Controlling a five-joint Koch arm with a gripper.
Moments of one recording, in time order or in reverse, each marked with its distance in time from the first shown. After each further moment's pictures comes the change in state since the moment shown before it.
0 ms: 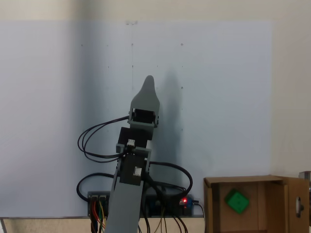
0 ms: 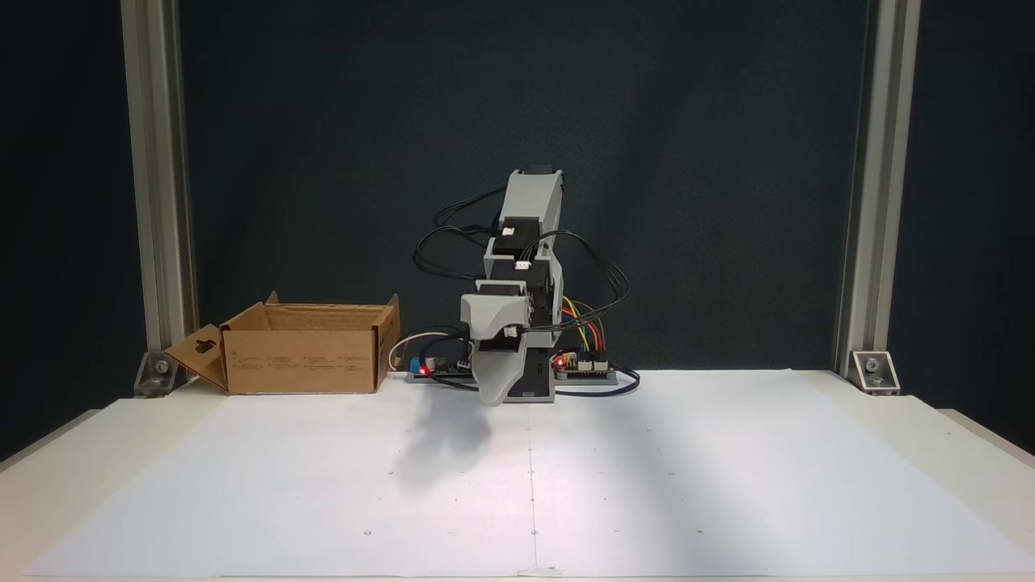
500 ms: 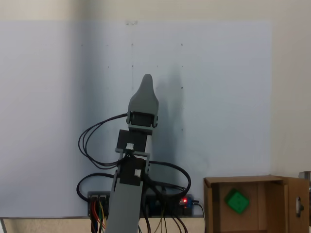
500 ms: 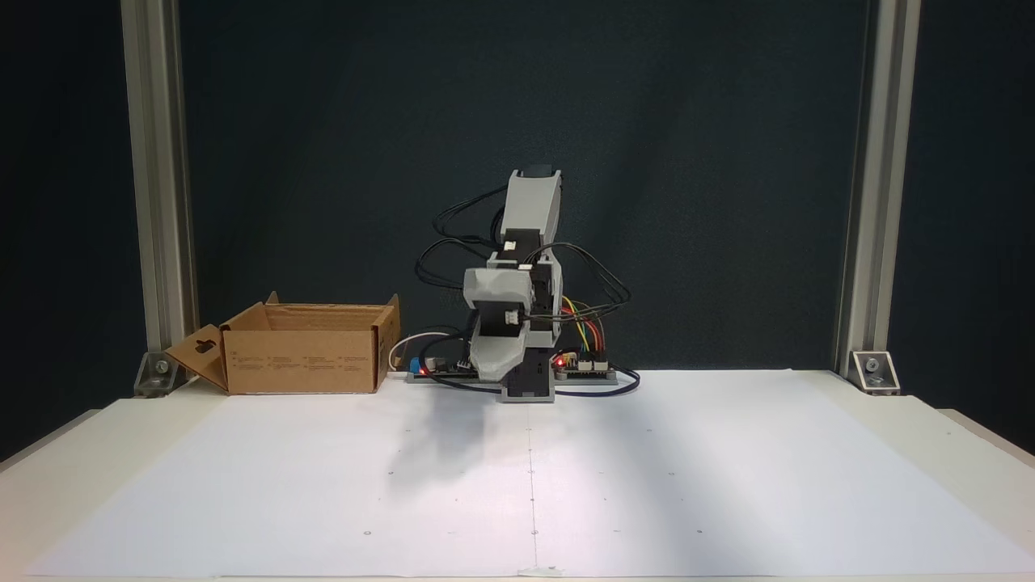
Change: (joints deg) arm -0.5 -0.1 6.5 -23.4 0.2
